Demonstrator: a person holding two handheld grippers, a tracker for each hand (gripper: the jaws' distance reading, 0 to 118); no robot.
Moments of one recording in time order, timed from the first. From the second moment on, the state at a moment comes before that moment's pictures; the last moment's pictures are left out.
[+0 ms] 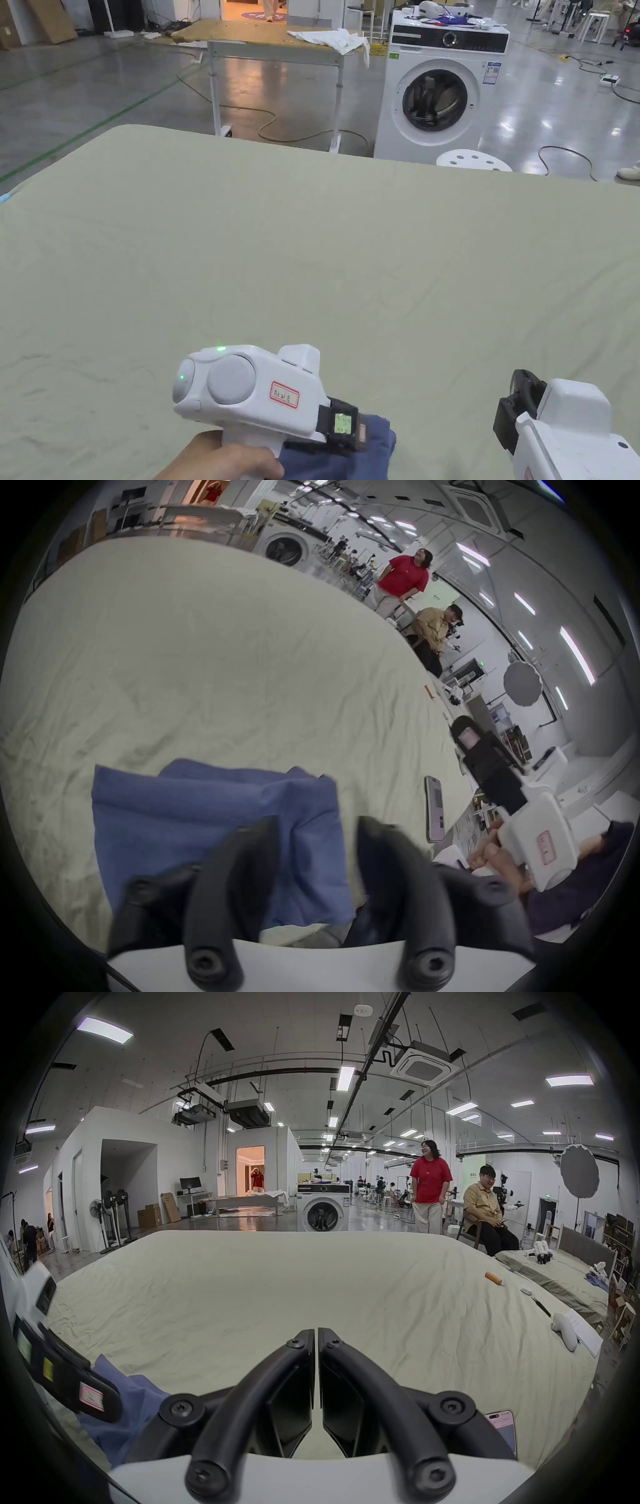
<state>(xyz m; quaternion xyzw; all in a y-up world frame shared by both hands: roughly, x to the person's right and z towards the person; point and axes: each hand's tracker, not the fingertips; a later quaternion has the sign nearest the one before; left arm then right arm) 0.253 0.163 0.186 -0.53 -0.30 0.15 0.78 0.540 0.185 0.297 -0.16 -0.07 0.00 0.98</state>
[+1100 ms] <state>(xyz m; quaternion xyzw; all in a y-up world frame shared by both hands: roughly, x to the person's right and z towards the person) 0.174 0.236 0.222 -0.04 -0.02 -0.03 1.00 0.504 0.234 0.274 -0.05 -0.08 0.02 1.00</state>
